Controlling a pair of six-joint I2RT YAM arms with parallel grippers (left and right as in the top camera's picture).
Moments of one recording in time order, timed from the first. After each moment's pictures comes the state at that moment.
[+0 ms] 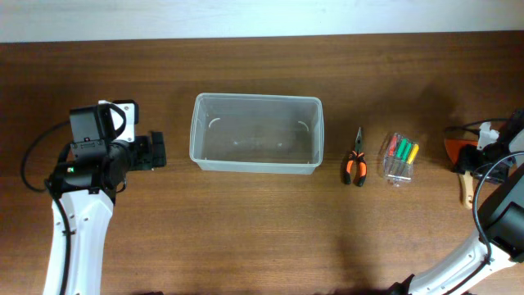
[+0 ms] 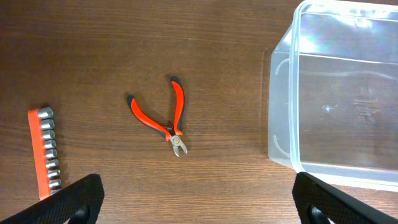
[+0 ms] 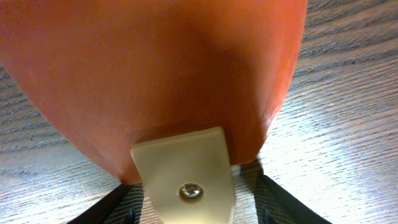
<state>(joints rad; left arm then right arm) 0.12 1.29 1.09 -0.74 0.07 0.06 -0.68 2.11 1.46 -0.84 -0.02 -0.34</state>
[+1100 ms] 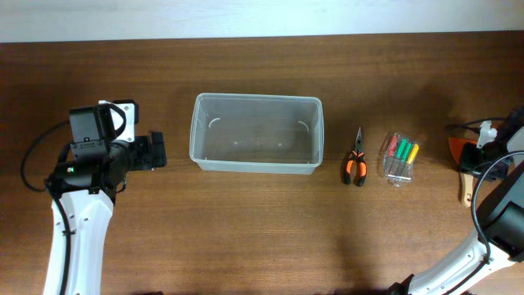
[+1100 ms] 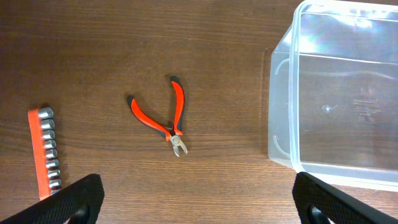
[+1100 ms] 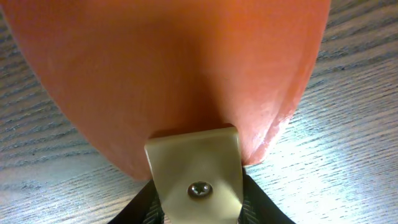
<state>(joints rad) 0.12 1.29 1.09 -0.74 0.07 0.06 -0.66 2.11 1.46 -0.81 -0.01 -0.29</state>
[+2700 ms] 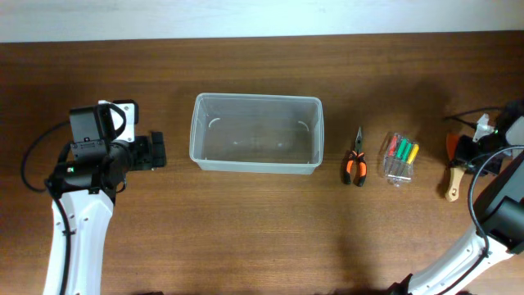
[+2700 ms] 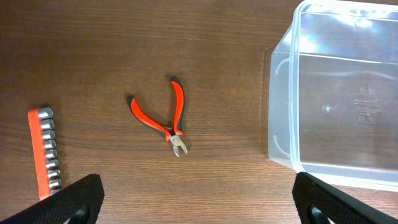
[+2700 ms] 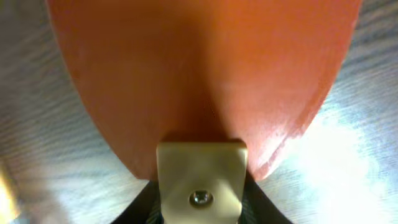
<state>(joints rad) 0.12 1.29 1.09 -0.74 0.07 0.06 -0.63 2.15 1.60 -1.01 -0.07 -0.16</state>
